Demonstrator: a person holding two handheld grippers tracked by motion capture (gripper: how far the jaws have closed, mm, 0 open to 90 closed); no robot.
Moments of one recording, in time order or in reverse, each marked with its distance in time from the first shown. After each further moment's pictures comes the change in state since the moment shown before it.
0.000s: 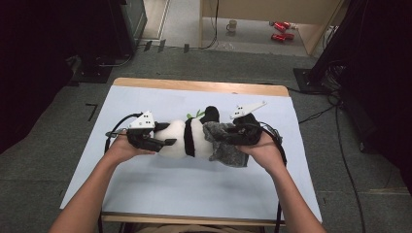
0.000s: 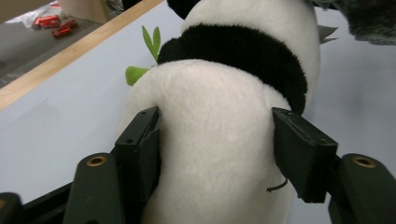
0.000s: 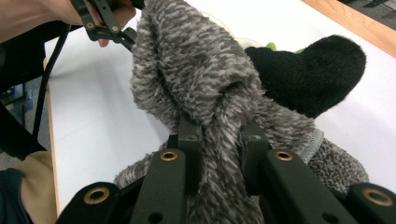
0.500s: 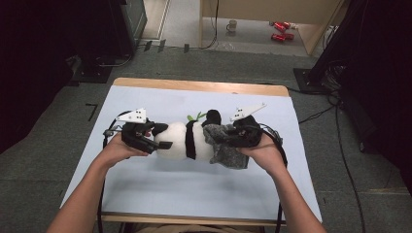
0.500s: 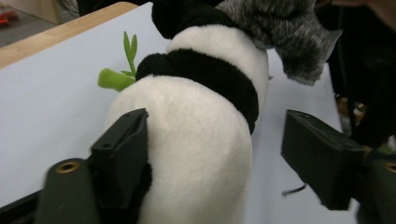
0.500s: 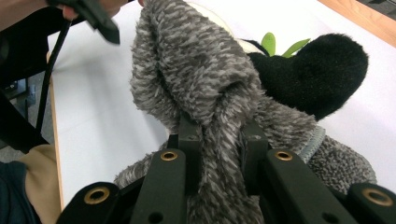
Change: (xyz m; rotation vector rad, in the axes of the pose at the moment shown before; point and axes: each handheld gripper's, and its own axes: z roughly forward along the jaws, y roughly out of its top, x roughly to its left) left arm 0.004 0.003 -0.015 -0.052 -0.190 -0.086; right arm 0.002 -0.004 0.000 0.017 0.011 -0.009
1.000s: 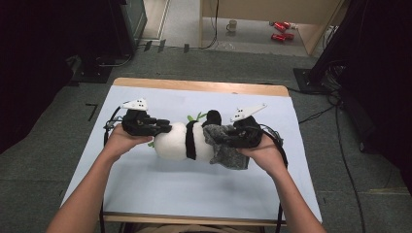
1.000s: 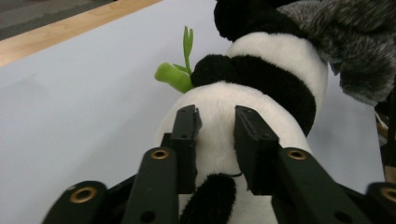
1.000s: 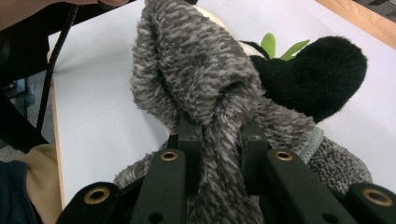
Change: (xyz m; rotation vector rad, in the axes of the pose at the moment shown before) left arm 0.026 0.013 -0.007 0.008 0.076 -0.153; right arm 0.003 0.000 -0.002 -0.002 -0.003 -0.005
